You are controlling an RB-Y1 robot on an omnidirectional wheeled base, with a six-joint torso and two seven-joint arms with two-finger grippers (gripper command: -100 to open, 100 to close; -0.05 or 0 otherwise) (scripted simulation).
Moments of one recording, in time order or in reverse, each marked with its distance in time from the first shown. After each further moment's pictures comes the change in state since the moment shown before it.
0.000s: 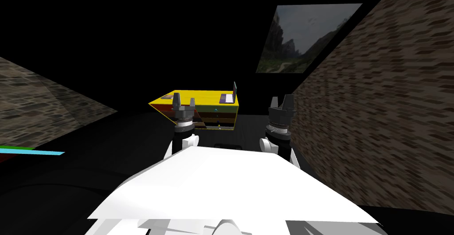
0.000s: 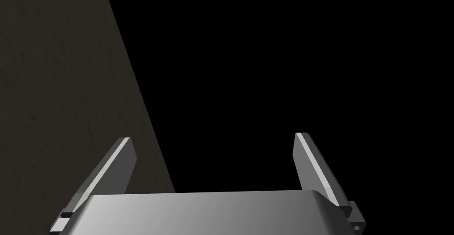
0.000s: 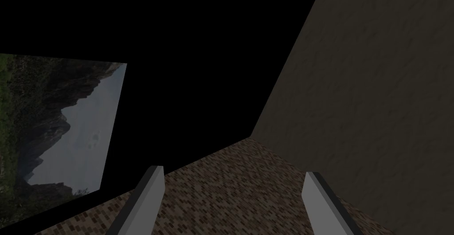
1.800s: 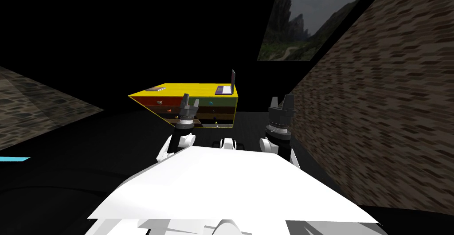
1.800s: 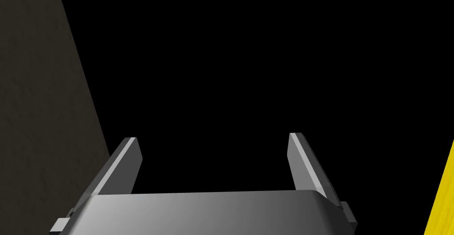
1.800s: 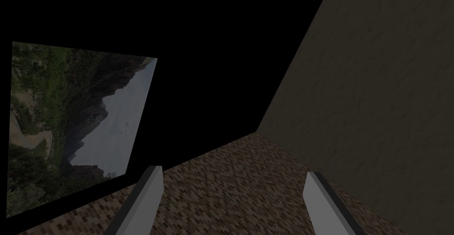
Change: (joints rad) left arm -0.052 0.215 0.012 0.048 0.068 0.086 0.042; right arm 0.000 0.000 0.000 0.000 0.000 0.000 0.000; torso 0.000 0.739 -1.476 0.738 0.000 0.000
